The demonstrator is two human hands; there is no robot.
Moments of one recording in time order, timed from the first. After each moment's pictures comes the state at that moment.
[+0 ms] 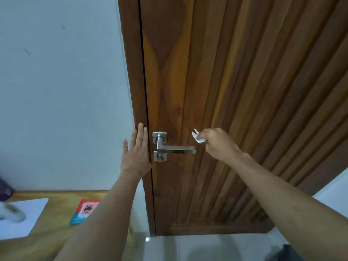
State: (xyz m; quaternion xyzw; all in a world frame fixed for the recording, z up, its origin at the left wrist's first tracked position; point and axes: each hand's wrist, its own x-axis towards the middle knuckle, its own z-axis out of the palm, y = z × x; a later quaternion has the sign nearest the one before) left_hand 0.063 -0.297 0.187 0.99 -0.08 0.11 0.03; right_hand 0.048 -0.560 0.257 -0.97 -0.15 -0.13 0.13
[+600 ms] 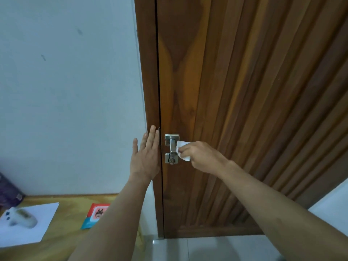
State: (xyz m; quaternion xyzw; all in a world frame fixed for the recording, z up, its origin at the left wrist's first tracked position) left_hand 0.065 -0.281 0.191 0.99 -0.11 0.12 -0.01; right_hand 0.052 -0.484 0.232 -0.95 -0.30 -0.06 0.07
